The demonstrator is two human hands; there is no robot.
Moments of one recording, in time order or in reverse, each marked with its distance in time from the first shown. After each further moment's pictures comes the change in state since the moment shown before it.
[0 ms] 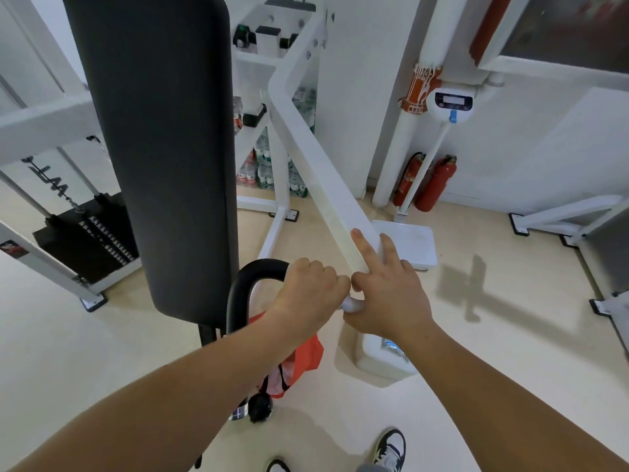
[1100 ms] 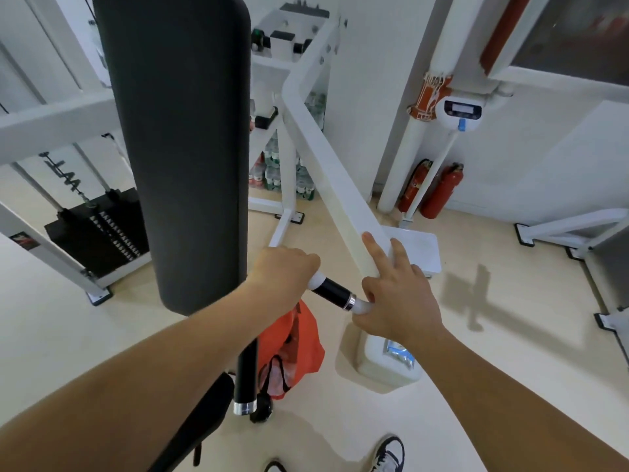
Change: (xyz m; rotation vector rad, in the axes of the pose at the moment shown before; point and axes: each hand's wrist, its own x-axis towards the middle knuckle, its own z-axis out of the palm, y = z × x) left_hand -0.018 -0.060 -0.001 -0.204 -0.148 -0.249; right_hand -0.002 -0.002 -0.009 -0.035 -0.029 -0.006
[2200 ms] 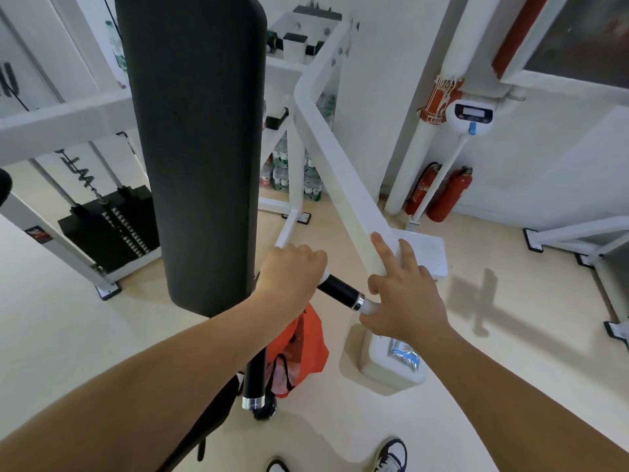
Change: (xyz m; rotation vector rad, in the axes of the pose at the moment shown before) left_hand -0.009 0.008 0.006 0.048 0.111 -0.029; right_hand 0.003 -0.001 0.002 -0.006 -0.017 0.005
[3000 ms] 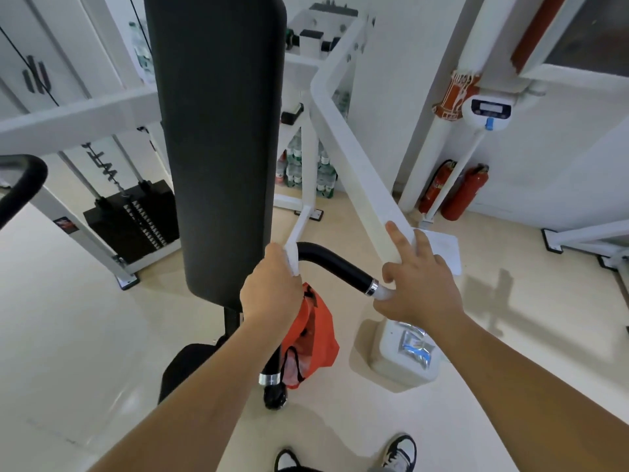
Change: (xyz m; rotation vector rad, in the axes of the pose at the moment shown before) left_hand -0.062 -0.005 0.022 -0.883 0.136 -0.700; right_hand -0.002 -0.002 -0.011 -0.008 -0.147 0.045
